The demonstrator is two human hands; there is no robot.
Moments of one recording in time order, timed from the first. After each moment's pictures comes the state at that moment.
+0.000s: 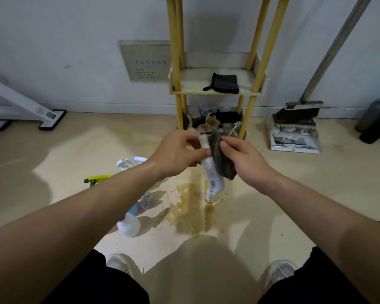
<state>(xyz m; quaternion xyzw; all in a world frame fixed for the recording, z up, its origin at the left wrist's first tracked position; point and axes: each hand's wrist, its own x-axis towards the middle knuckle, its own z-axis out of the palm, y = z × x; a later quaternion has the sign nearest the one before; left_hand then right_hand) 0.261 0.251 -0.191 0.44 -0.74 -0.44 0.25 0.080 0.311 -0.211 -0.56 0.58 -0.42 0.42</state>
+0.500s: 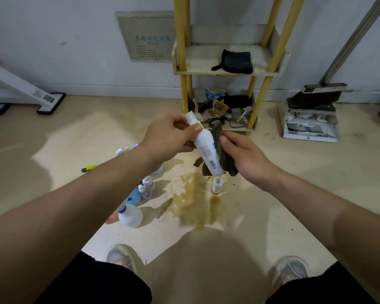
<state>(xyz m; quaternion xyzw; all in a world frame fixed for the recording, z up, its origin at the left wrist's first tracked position) 0.270 0.225 -0.208 0.52 -0.61 -0.51 0.31 0.089 0.285 -0.247 -0.52 0.55 -0.41 0.50</state>
